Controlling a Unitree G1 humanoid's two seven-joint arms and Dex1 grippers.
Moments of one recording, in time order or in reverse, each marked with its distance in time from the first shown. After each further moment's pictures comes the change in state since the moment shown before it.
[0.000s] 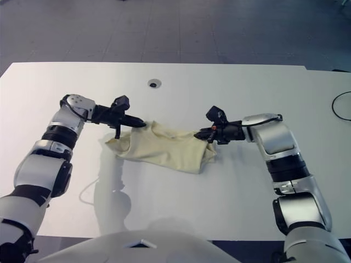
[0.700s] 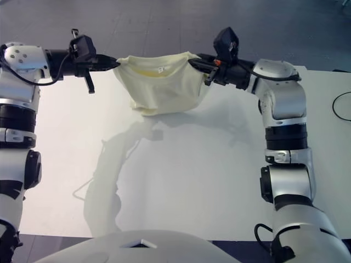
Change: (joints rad) left arm -0.121 0.199 0.070 -0.290 0.029 -0.132 0.262; right arm -0.297 0.134 -0.143 0.207 -0.007 -0.437 -0.150
